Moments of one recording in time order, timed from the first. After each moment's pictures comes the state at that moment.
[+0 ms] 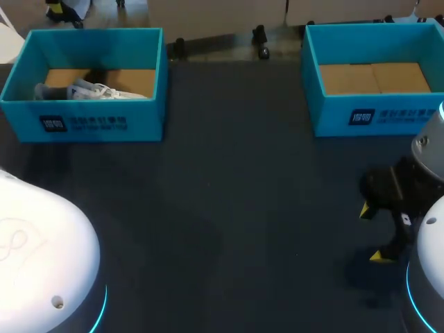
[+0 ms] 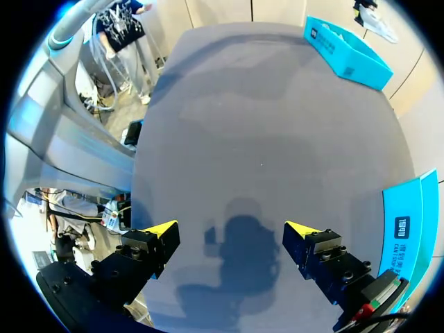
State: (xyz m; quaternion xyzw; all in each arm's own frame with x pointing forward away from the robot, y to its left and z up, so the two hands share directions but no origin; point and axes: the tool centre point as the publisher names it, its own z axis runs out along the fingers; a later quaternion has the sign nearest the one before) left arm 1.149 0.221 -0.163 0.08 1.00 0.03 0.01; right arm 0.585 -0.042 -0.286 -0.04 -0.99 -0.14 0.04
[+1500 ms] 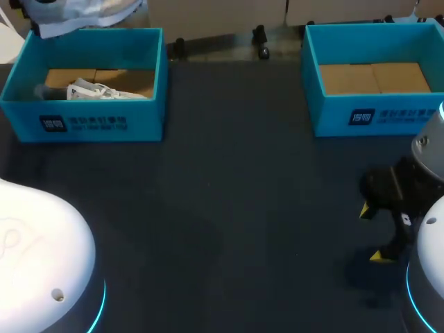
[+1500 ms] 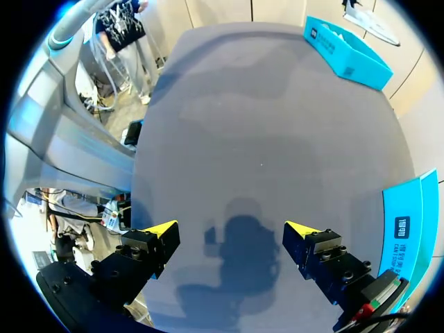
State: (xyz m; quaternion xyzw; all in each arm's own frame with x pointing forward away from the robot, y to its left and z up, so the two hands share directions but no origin) left arm 1.146 0.288 -0.177 0.60 0.80 0.07 0.01; right arm 0.585 -0.042 -0.286 -0.04 -0.99 -0.14 0.04
